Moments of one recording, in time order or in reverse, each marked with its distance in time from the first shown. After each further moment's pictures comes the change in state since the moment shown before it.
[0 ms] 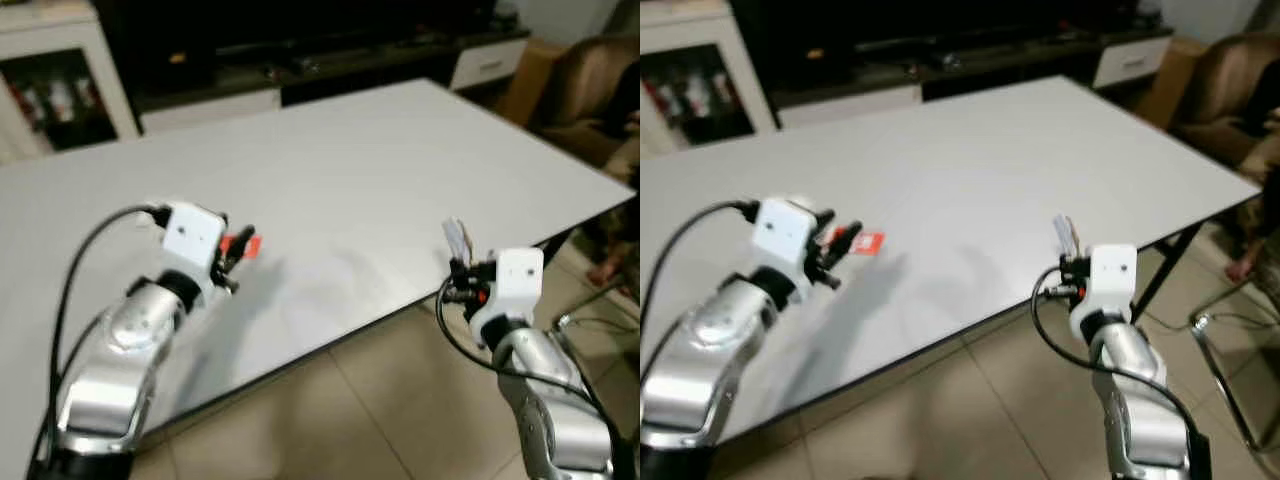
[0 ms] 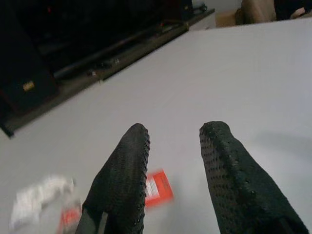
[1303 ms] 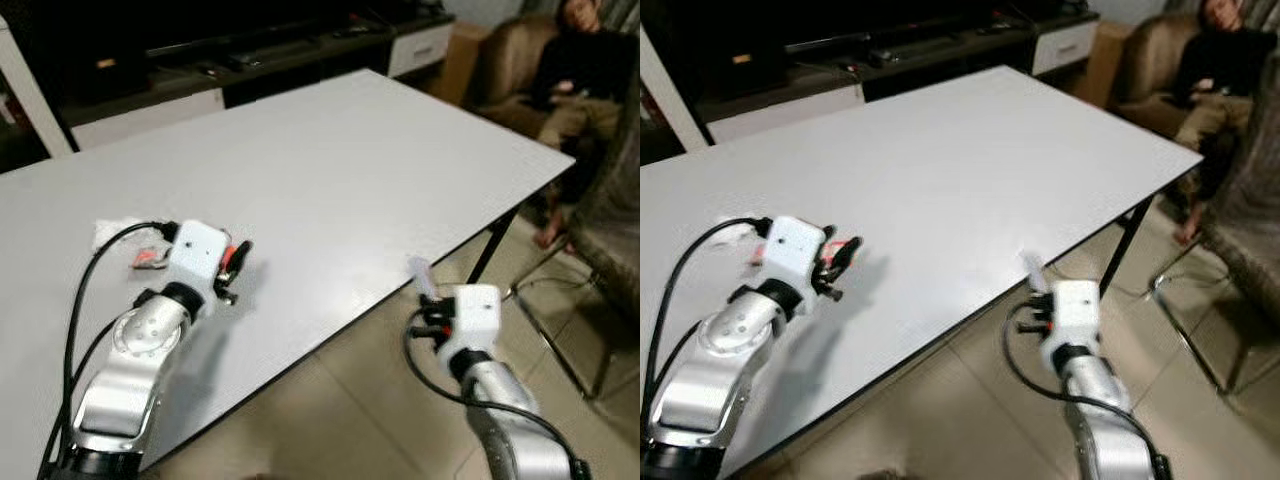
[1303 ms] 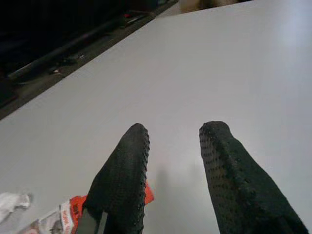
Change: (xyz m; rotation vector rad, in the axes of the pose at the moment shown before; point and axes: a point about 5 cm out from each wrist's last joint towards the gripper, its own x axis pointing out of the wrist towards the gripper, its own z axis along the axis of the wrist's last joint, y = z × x) left arm 0.004 -0.007 -0.028 0.006 0.073 0.007; right arm -0.007 0.022 -0.053 0.050 0.114 0.024
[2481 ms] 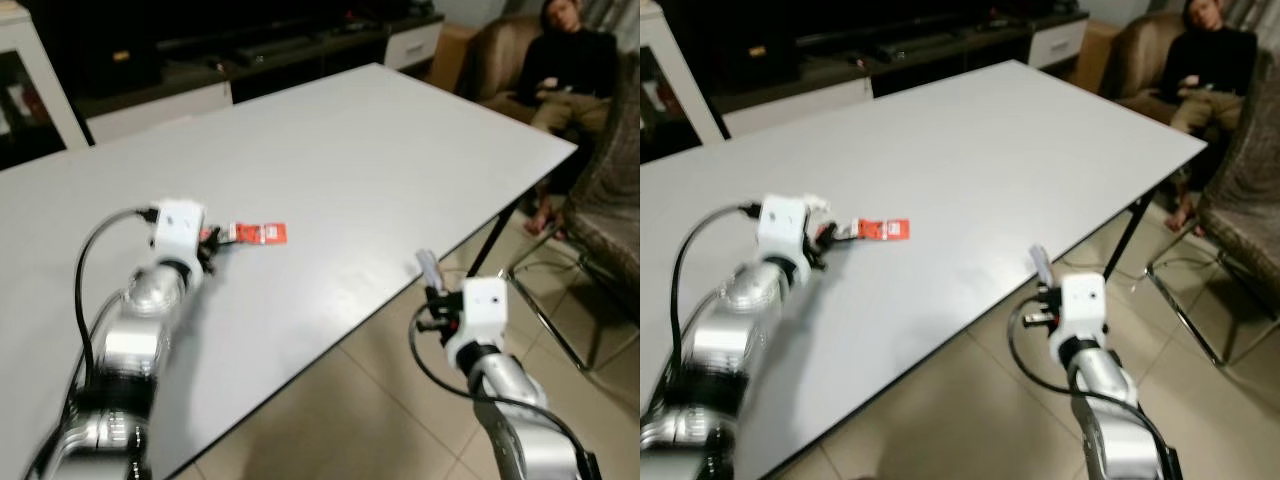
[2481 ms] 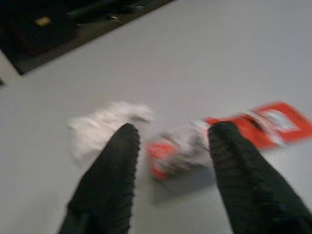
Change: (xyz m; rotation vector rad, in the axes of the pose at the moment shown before) left arm 0.053 0.054 -0.030 -0.097 0.139 0.261; right arm 0.003 -0.005 0.013 -0.061 -0.049 0.019
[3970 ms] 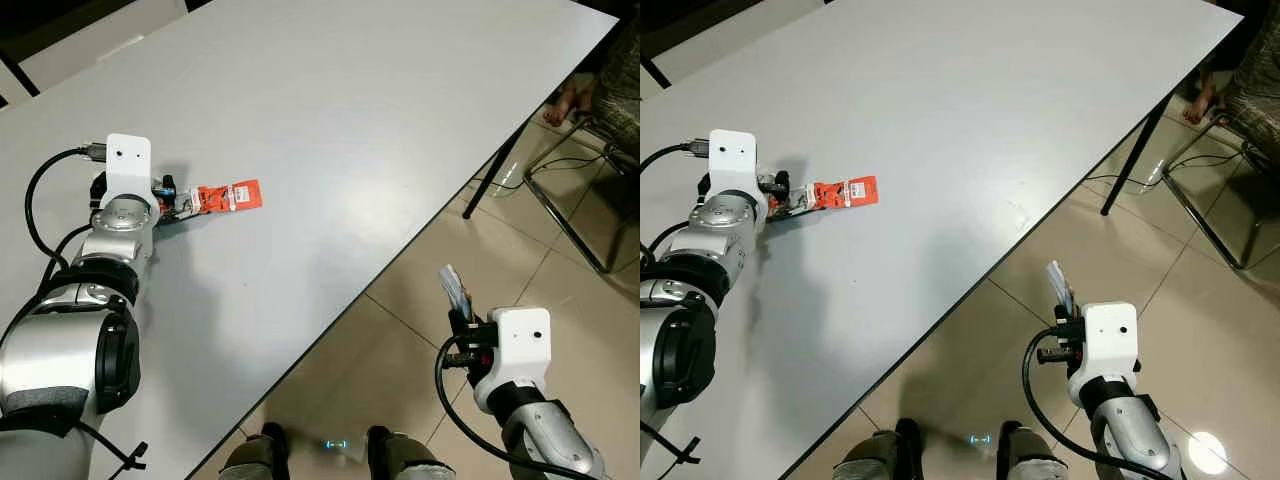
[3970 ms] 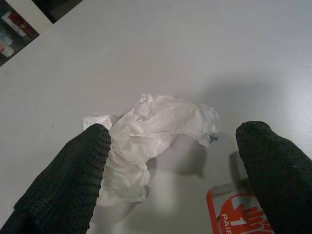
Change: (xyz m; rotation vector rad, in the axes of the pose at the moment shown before) left arm 0.036 0.058 0.042 -0.037 0.092 0.321; right arm -0.068 0.003 0.017 -0.011 0.031 -0.061
